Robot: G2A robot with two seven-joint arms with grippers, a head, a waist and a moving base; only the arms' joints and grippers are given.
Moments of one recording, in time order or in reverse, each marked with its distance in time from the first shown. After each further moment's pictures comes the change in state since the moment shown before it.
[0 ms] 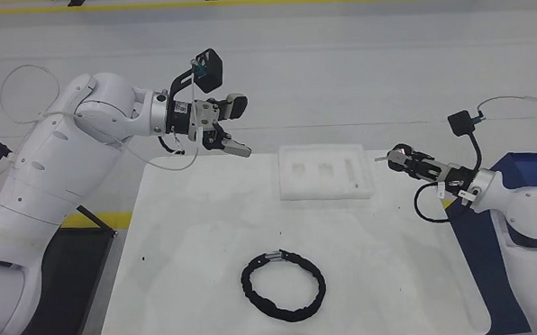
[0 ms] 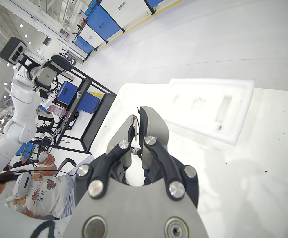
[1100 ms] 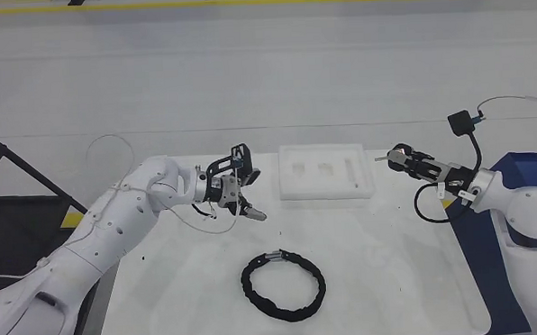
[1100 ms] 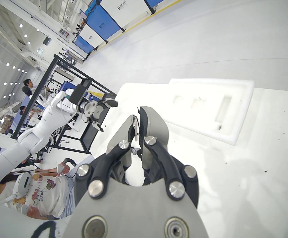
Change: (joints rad) left arm 0.340 -0.063 0.058 0.023 0.645 0.042 0.444; right arm 0.000 0.000 0.000 0.000 0.000 0.000 0.000
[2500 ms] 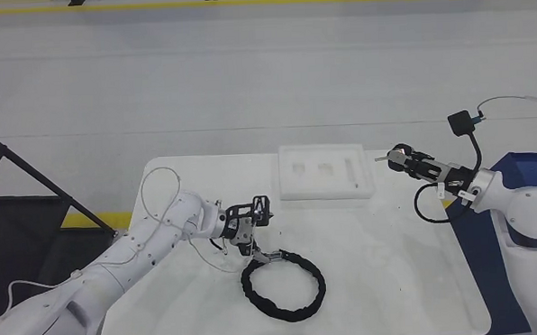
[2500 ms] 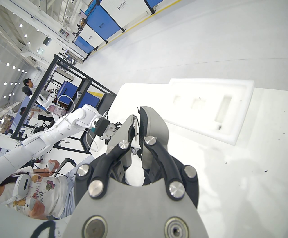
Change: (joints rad) left arm 0.106 -0.059 0.125 0.070 0.480 -0.018 0.407; right arm 0.000 0.000 0.000 0.000 0.000 0.000 0.000
